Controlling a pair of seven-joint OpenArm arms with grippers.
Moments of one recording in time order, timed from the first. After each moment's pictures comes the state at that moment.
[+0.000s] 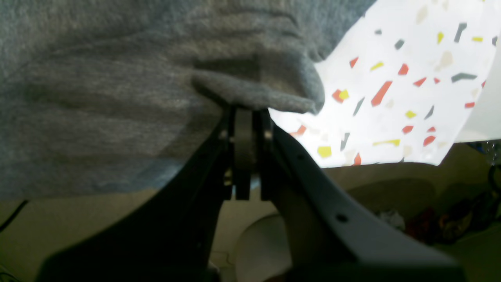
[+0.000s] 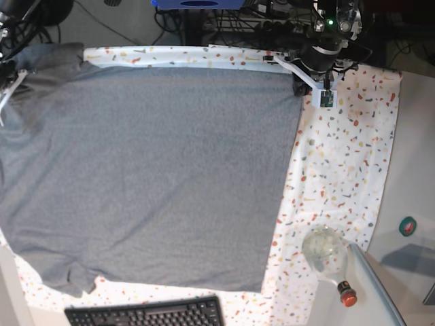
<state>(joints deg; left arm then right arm) 35.7 -6.6 -3.8 106.5 -7.8 -0.5 31.8 -11.4 10.1 42.4 83.3 -7.7 40.5 -58.1</state>
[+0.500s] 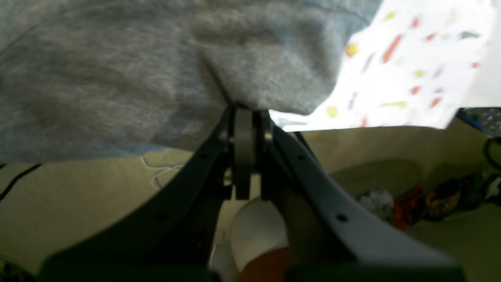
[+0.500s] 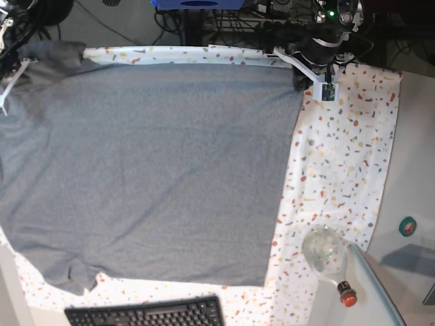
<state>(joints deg) 37.9 -6.2 -3.9 108.8 -7.8 -0.4 32.1 -14.1 8.0 42.1 89.1 -7.6 40.5 -64.5</state>
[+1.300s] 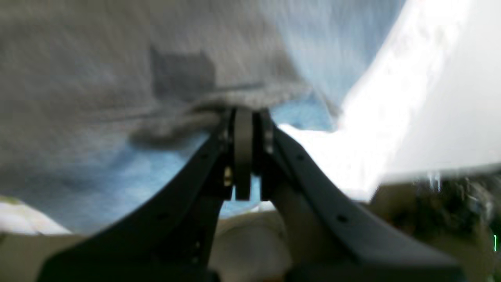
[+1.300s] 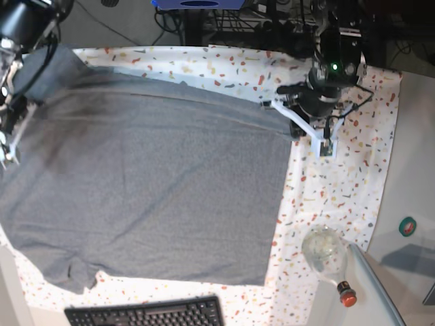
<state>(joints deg) 20.1 -5.1 -3.5 107.2 -7.8 -0.3 46.6 -0.3 7.5 34.8 86.0 -15.6 40.5 -63.2</state>
